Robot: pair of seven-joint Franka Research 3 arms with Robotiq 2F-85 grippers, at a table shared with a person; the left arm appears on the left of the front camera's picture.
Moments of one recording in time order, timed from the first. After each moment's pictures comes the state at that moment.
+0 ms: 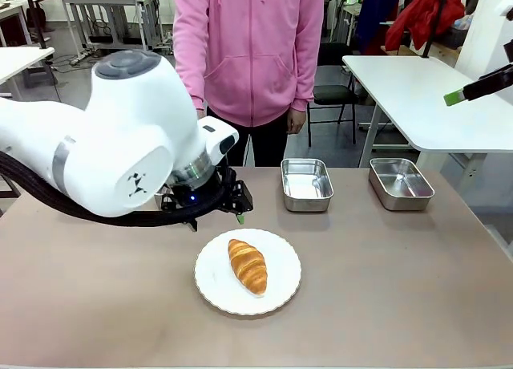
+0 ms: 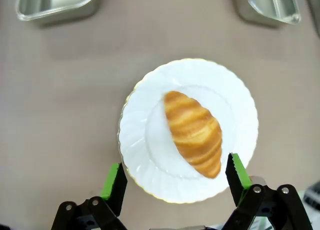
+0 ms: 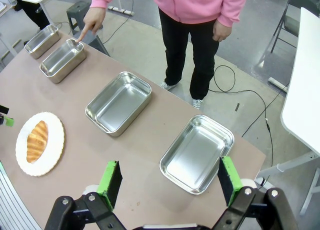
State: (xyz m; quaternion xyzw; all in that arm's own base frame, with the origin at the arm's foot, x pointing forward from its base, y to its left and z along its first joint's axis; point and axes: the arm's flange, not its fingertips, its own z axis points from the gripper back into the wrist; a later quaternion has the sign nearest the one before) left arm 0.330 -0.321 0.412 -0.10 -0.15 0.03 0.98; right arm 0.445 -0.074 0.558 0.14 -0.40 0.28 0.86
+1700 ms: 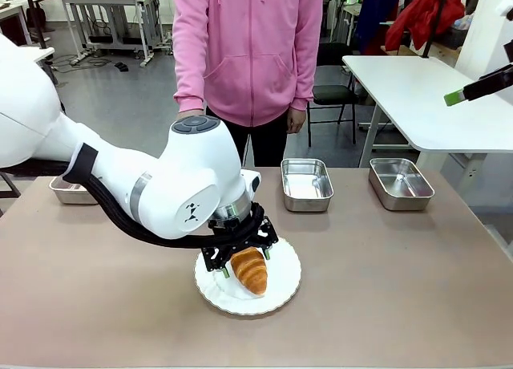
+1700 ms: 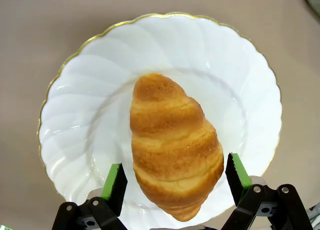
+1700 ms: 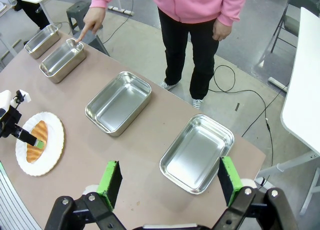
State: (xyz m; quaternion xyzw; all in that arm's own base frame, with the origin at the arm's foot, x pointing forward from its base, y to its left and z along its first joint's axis) left arm 0.358 -0.373 0.312 -0.11 -0.03 0.15 0.98; right arm 0.445 -0.074 0.557 0.14 -0.40 0.28 0.86
